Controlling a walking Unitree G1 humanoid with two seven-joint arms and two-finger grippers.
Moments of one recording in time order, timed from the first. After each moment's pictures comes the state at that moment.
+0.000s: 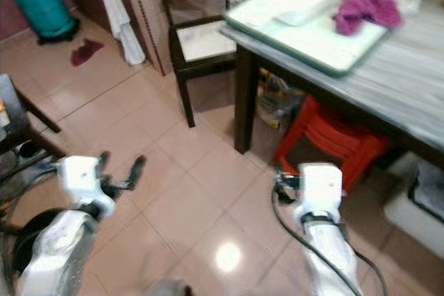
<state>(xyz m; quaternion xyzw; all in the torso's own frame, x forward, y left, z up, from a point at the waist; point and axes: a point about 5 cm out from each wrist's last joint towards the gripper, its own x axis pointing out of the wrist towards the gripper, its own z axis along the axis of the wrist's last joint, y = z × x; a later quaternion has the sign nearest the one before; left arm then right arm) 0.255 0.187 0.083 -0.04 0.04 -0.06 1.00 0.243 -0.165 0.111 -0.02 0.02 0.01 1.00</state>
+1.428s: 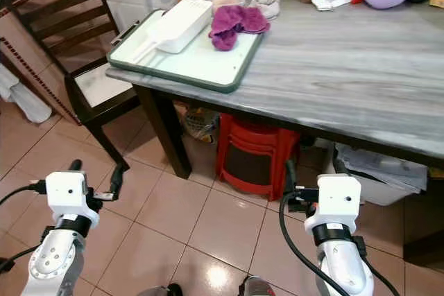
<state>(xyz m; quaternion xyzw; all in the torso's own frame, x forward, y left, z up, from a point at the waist) 0.236 0.189 0.091 0.04 -0.02 0.01 1.00 0.212 -0.190 0.127 -0.07 -0.04 -0.03 1.00</state>
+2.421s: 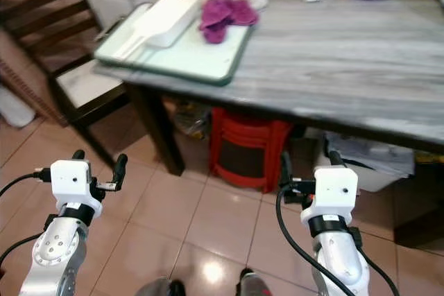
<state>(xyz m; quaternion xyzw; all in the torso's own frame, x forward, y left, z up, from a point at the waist) 0.249 0.185 0.099 0.04 -0.01 0.01 1.00 0.221 -0.185 0.133 -0.05 -0.05 -0.02 1.00</state>
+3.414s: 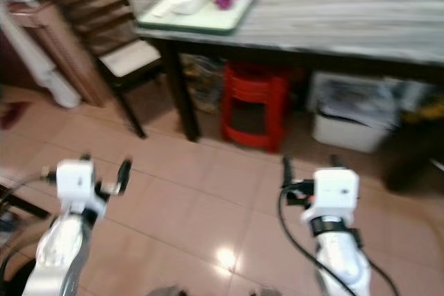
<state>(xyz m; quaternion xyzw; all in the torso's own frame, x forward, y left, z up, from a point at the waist) 0.258 0.177 0.103 0.03 -0.03 -0.02 1.00 0.222 -0.190 0.127 -0.06 -0.04 -0.03 1.00</state>
